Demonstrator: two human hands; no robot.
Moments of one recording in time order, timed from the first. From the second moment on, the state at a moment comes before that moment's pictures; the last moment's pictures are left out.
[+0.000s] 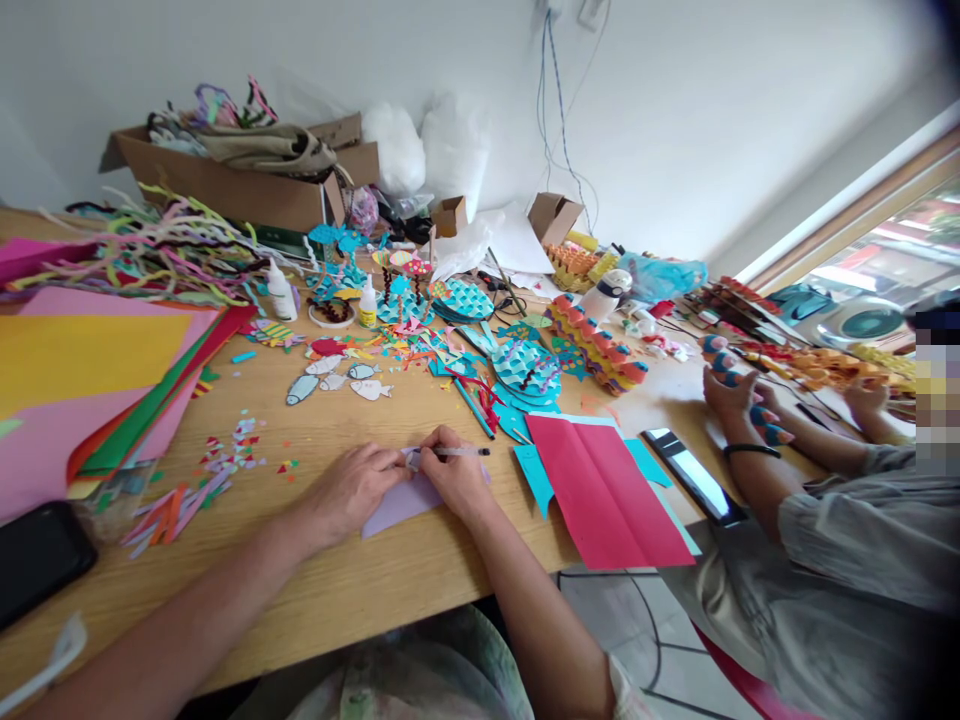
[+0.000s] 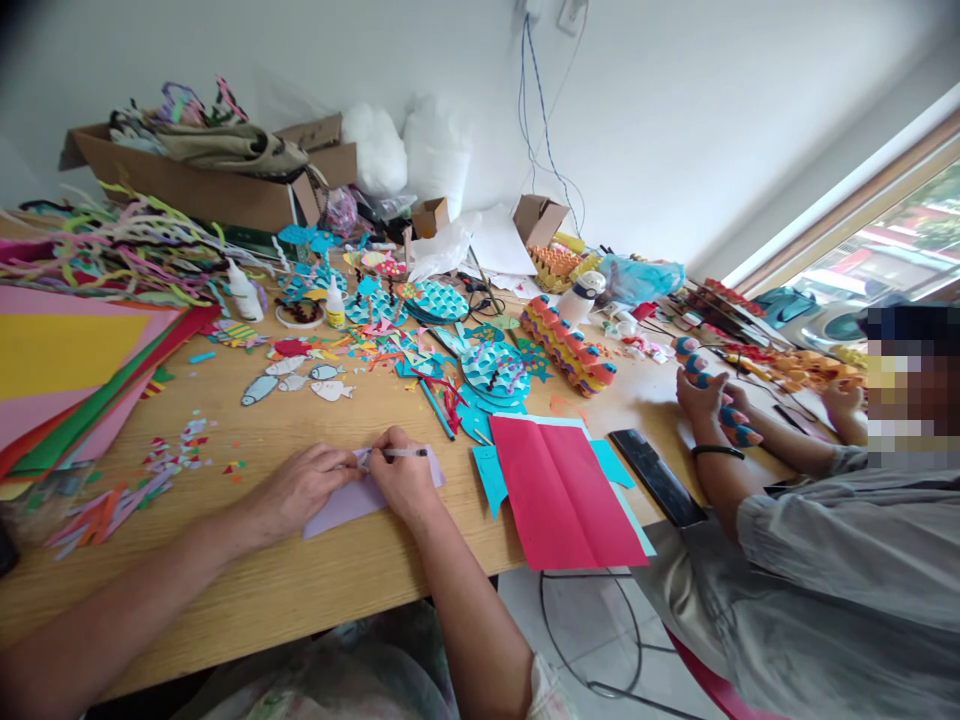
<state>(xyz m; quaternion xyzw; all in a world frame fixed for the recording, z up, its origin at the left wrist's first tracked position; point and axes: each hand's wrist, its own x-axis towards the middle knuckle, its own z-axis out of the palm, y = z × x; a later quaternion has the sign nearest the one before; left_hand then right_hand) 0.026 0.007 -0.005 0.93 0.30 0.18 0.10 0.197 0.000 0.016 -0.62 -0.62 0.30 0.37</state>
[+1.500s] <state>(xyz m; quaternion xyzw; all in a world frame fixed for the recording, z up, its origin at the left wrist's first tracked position) 0.023 0.005 -0.008 0.94 0.30 0.17 0.09 0.194 -0.004 0.023 -0.62 -0.63 0.32 0.34</state>
